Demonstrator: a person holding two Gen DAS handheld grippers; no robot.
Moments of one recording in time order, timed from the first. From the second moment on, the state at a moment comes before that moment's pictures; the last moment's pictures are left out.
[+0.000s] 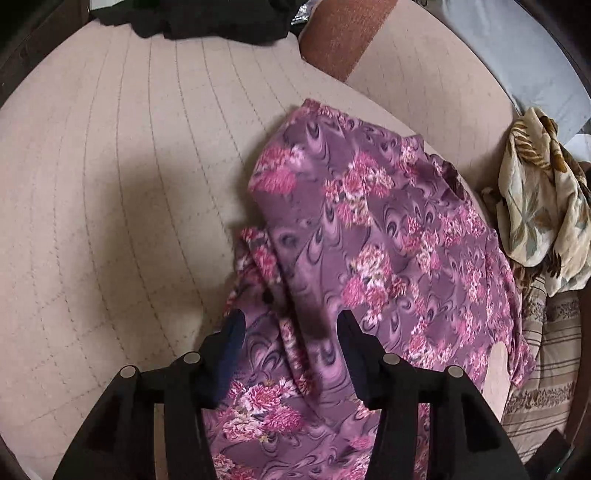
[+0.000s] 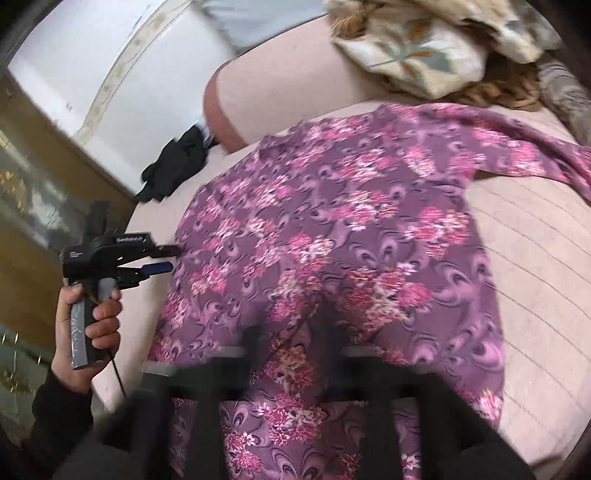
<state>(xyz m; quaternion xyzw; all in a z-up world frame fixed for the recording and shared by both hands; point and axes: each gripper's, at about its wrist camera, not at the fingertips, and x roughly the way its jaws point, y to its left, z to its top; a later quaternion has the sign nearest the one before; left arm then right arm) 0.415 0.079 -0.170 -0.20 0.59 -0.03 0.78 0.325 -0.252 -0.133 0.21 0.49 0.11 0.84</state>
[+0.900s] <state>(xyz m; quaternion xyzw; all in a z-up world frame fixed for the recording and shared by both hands) 0.427 0.144 -0.172 -0.31 0.55 -0.02 0.78 0.282 -0.234 -0.127 0.06 0.49 0.05 0.87</state>
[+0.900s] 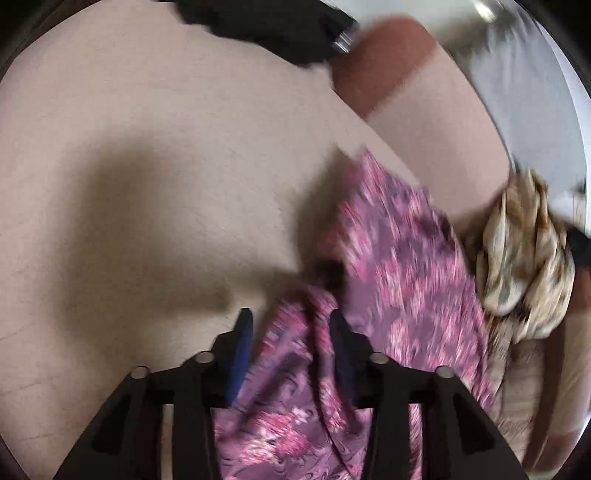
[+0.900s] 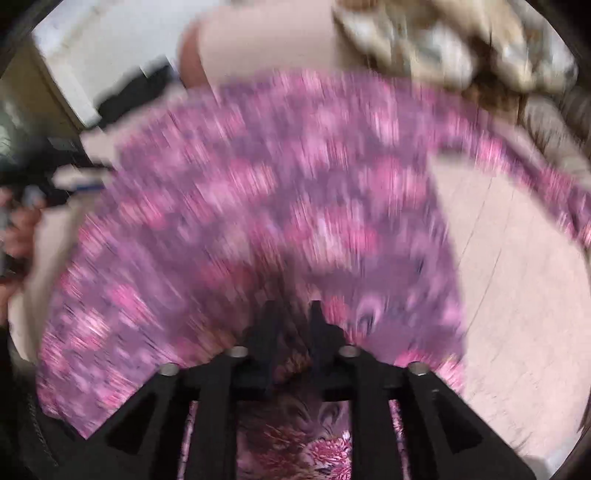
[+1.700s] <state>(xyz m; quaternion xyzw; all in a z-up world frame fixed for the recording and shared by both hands) 0.460 0.128 -0.202 -0.32 0.57 -0.05 0.75 0.641 -0.041 -0.199 0.10 0.63 0.23 0.74</state>
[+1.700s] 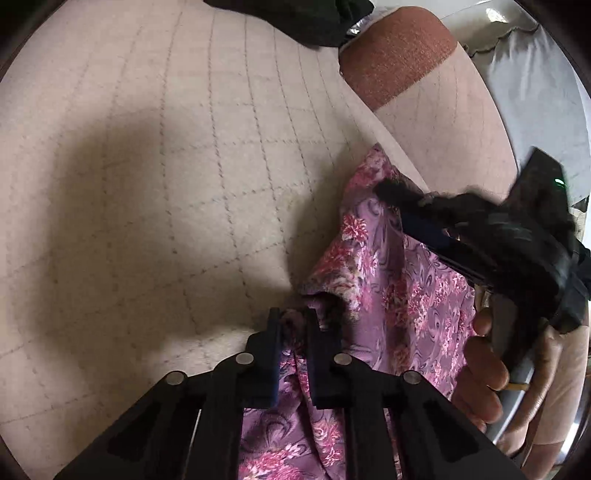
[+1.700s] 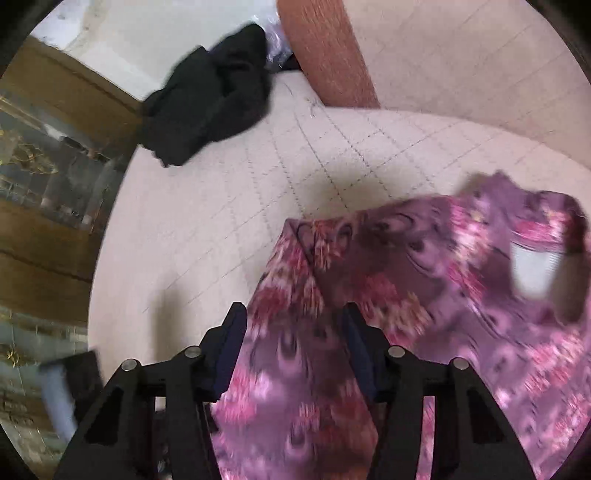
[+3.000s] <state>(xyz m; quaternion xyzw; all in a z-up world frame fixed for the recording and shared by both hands) 0.328 -0.095 -0.065 -0.11 0.45 -0.17 0.87 0.348 -0.492 -0.106 0.37 0.41 -0.12 0.83</state>
